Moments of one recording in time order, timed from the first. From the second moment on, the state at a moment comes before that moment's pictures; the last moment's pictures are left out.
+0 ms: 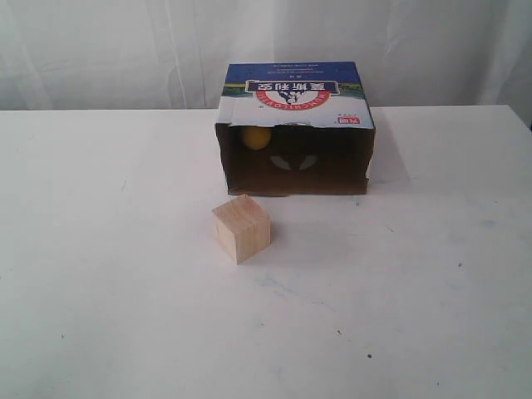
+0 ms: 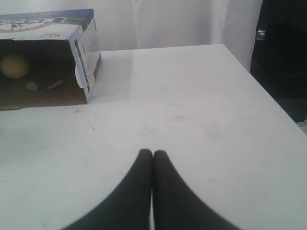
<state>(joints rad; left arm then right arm) -0.29 0.01 0.02 0.05 0.51 0.04 0.05 0.01 -0.01 -0.26 0.31 0.36</state>
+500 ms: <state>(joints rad) -0.29 0.01 0.02 0.05 0.51 0.04 0.05 0.01 -0.01 -0.15 0.31 0.28</state>
